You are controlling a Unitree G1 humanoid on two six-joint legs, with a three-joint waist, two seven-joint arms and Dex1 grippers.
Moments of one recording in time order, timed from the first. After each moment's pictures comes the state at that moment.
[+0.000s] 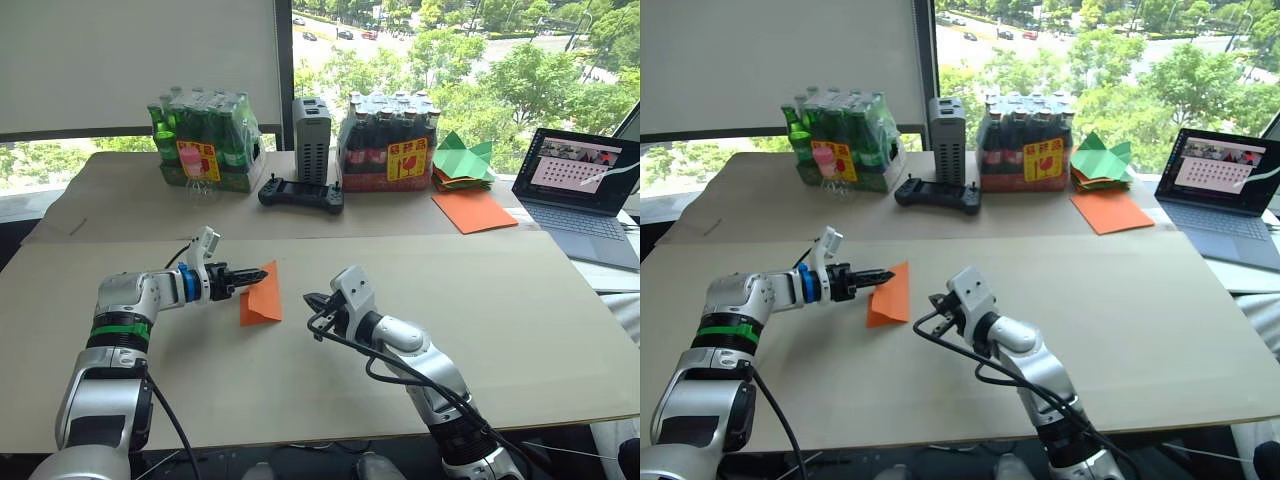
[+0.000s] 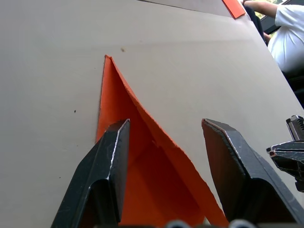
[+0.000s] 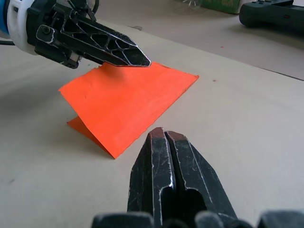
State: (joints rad) left arm -0.81 0.59 0.06 0.63 -0.50 0.89 -0.93; right arm -0.38 -0.11 0.28 -0.16 0.12 0.51 0.46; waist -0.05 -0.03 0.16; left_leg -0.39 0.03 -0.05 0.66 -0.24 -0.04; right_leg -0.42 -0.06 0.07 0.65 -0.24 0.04
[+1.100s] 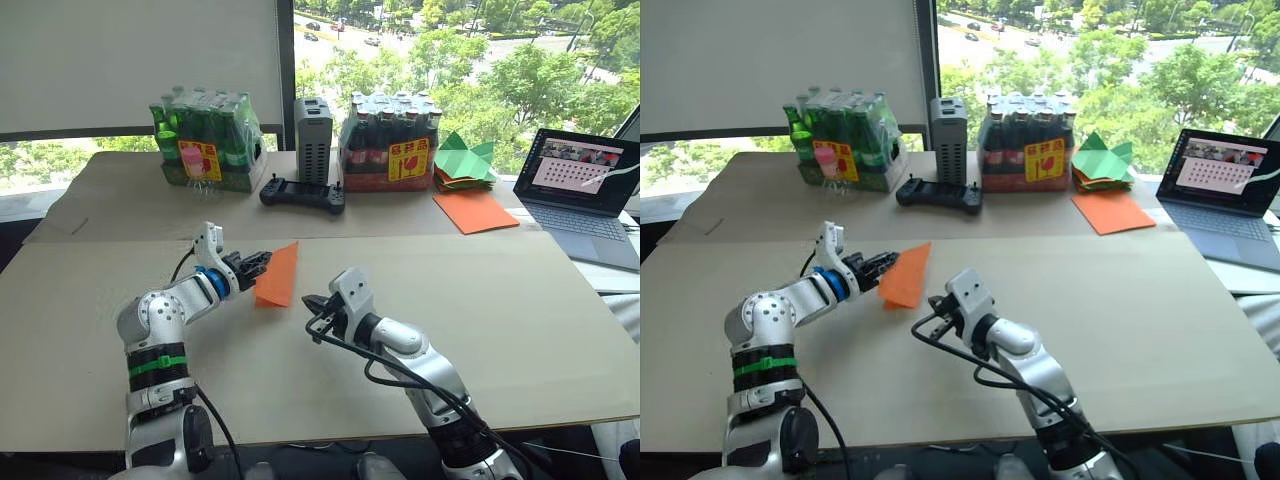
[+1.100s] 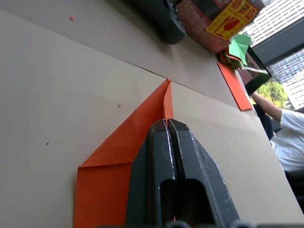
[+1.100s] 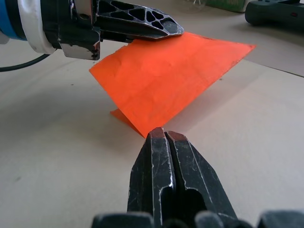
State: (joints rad) left arm -0.64 0.13 0.54 0.04 -0.64 1.10 -0.15; right arm -0.37 -0.11 0.30 -0.17 0.12 0.51 0.45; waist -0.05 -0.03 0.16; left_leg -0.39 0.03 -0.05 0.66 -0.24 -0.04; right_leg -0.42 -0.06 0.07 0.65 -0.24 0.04
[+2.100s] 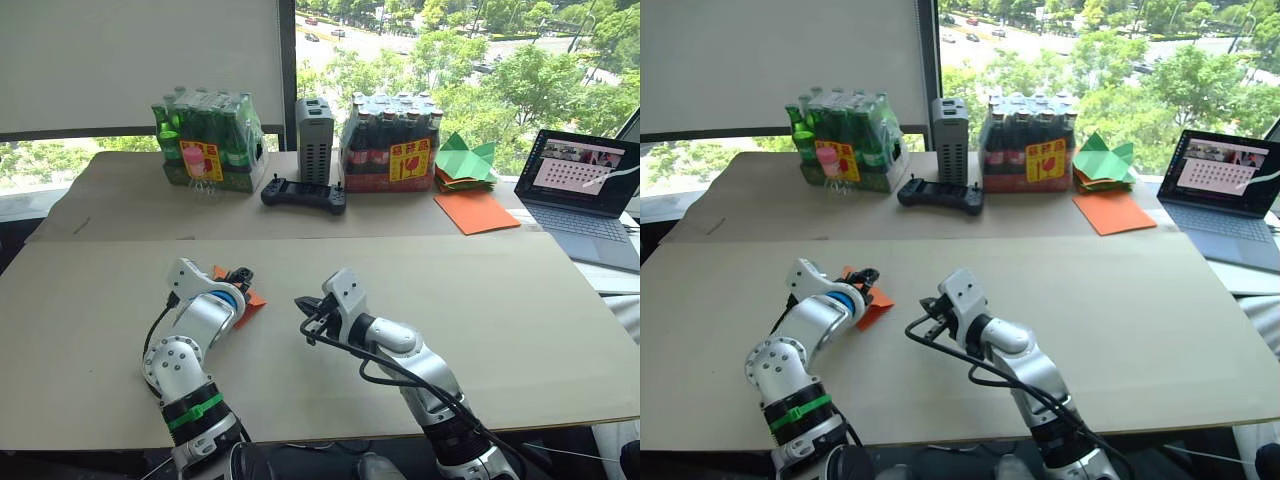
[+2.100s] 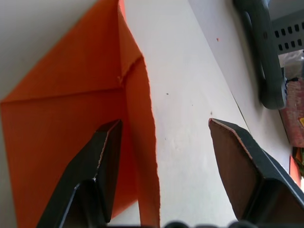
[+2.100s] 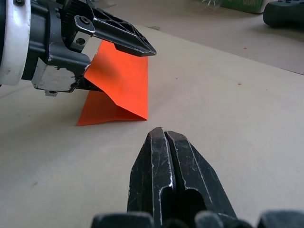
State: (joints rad) left arm -0.53 -0.14 0.62 -0.23 -1.09 0.98 0.77; right arm -0.38 -0.09 0.31 -0.15 0.12 0.51 0.48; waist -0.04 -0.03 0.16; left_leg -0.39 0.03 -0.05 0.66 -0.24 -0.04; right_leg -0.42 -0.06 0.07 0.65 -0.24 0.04
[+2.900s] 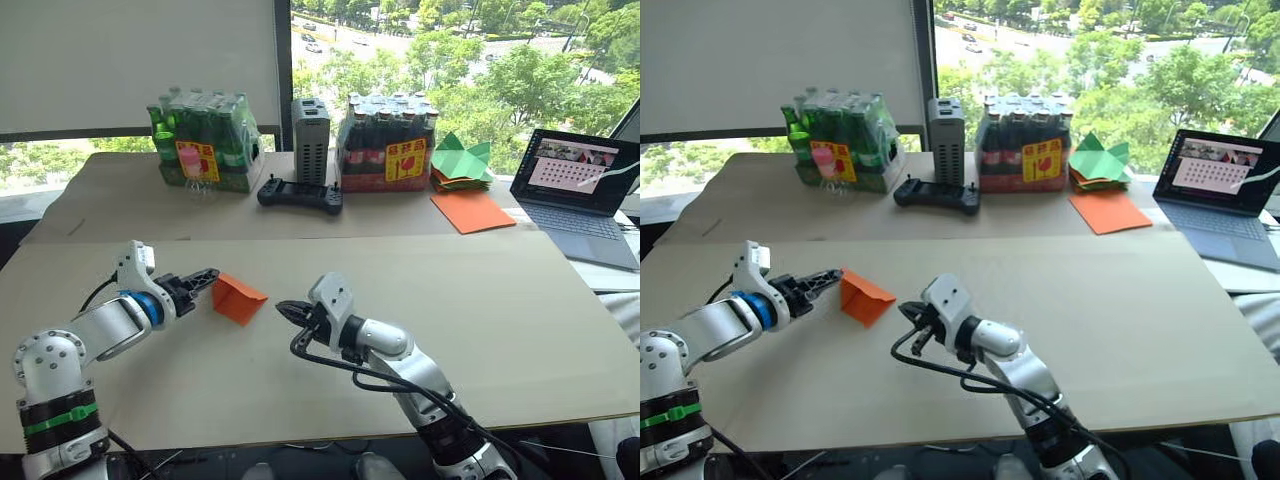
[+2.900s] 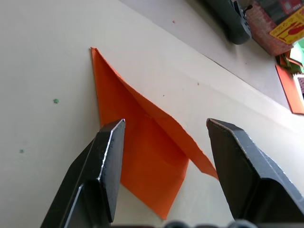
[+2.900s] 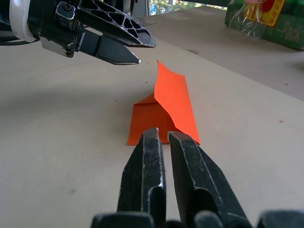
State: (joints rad) left arm -0.35 0.65 0.52 -0.07 -1.29 1.20 0.11; right arm -0.43 -0.07 0.39 -0.06 0.10 0.32 0.58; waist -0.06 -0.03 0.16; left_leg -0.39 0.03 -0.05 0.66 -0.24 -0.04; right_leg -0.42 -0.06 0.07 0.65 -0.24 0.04
